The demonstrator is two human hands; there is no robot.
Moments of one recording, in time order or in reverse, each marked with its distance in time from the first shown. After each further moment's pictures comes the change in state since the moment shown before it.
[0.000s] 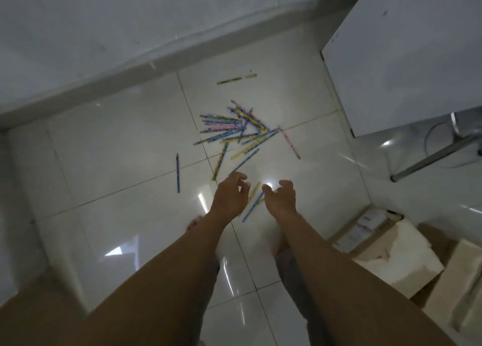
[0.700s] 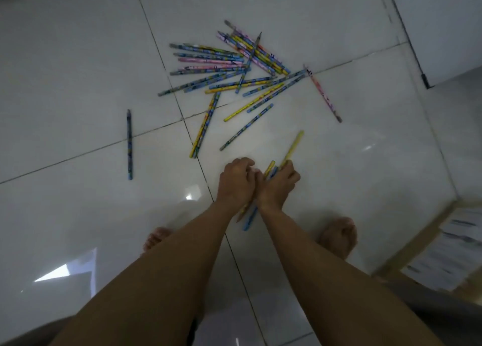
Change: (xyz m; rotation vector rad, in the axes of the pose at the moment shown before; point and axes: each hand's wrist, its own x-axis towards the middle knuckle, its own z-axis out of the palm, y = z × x) left_hand 0.183 -0.250 0.209 0.115 0.089 0.202; right_hand 0.242 0.186 0.186 -0.025 0.395 -0.247
